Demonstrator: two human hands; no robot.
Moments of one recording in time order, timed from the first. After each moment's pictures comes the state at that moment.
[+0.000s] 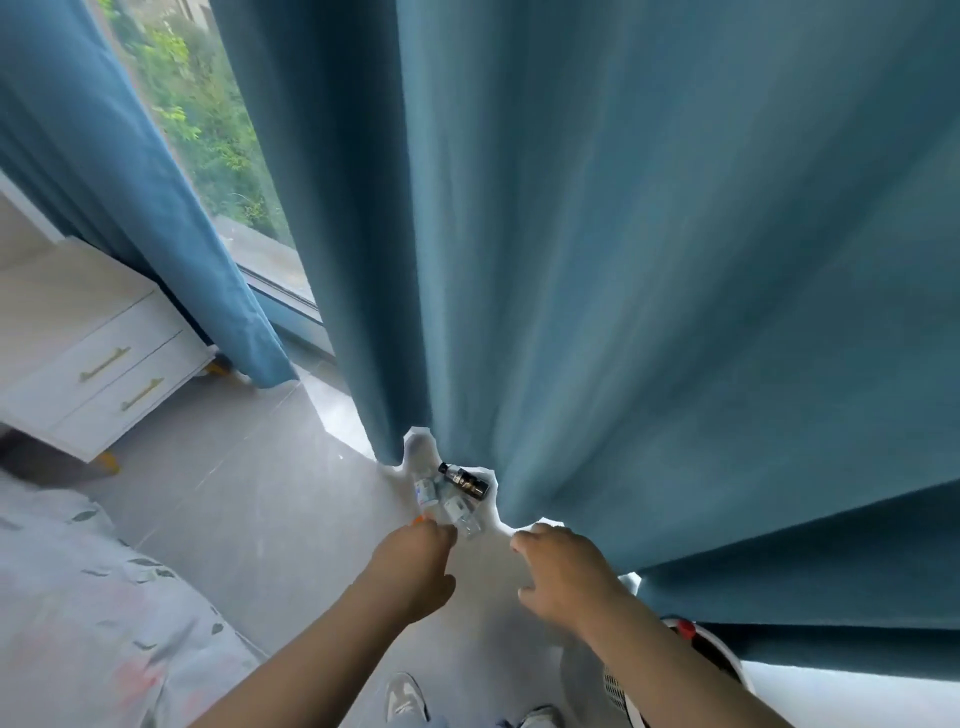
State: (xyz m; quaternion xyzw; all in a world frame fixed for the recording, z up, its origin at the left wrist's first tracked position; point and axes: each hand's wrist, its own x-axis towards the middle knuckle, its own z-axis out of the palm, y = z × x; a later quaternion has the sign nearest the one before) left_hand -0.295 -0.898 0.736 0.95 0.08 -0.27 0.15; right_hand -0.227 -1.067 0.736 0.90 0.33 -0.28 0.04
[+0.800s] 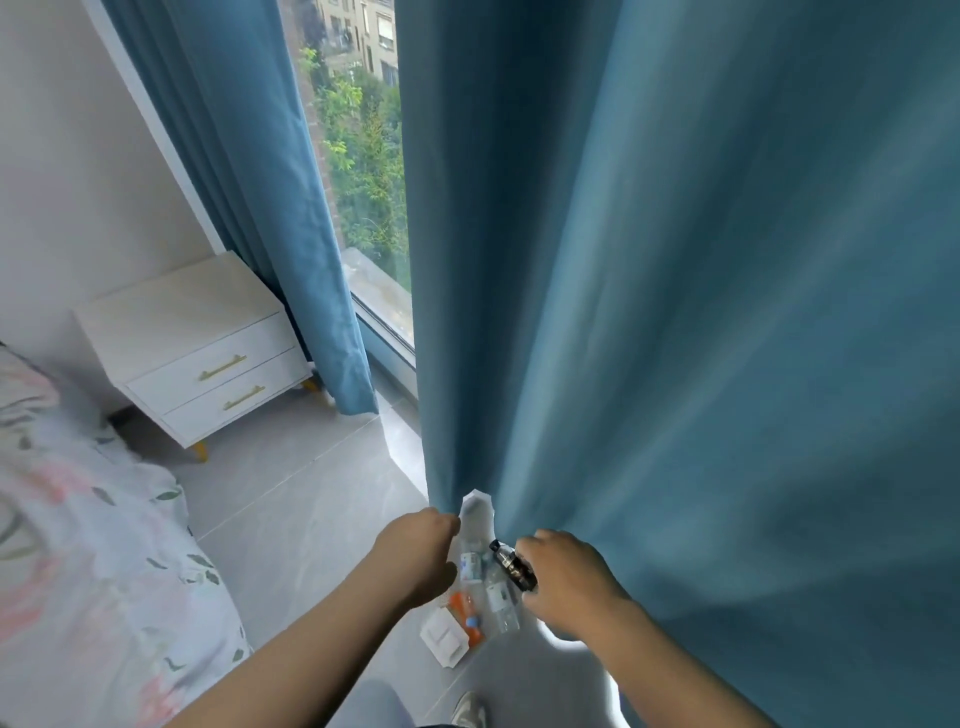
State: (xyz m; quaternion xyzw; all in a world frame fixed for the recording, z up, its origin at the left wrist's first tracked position) left_hand -0.212 -0.784 0.768 0.94 0.22 -0.20 0.18; right_hand -0.110 -0.932 0.752 0.86 0.45 -0.24 0.04
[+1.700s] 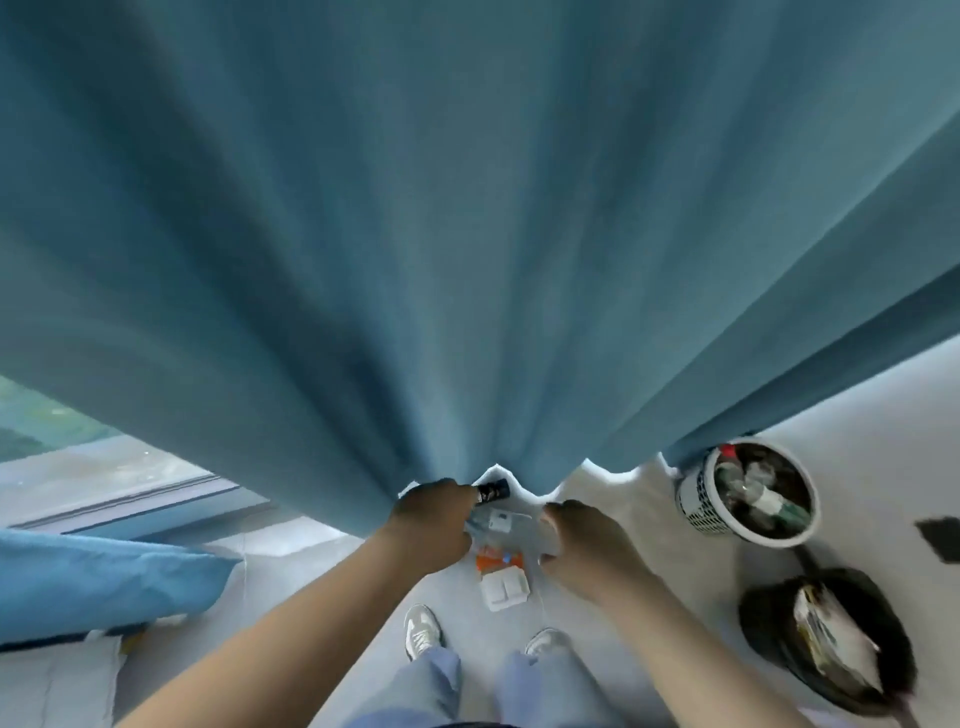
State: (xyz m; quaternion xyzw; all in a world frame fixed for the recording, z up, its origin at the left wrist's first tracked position) left_hand -0.054 -0.661 0.730 0.90 -0.30 -0.32 0.02; right_hand -0.148 -0.825 0.723 0.94 -0.12 -0.27 -0.18
